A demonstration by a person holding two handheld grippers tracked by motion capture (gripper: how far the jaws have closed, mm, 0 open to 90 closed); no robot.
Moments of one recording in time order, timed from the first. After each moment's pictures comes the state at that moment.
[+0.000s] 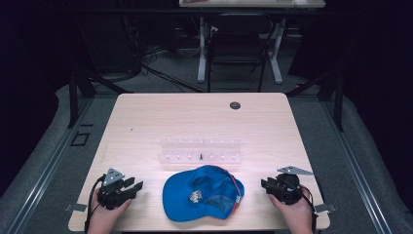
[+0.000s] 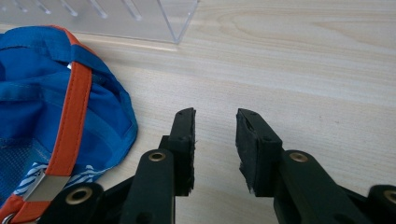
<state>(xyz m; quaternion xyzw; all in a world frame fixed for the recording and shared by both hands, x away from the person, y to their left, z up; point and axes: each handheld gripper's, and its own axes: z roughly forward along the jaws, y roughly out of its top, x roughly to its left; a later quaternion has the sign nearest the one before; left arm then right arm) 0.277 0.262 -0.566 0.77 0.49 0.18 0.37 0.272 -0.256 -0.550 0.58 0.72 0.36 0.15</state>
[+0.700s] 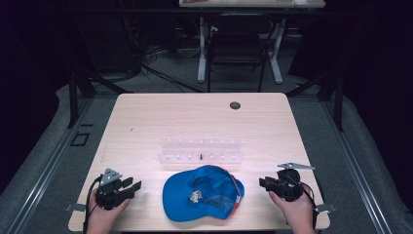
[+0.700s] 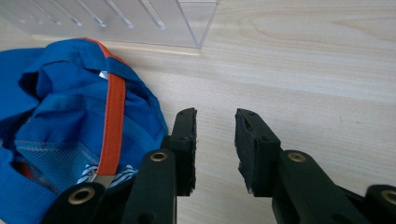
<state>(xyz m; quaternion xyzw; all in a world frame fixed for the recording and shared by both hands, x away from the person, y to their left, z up) 0.275 0.266 -0.562 0.75 0.50 0.17 0.38 0.275 -0.252 -0.529 0.60 0.71 0.36 0.10</state>
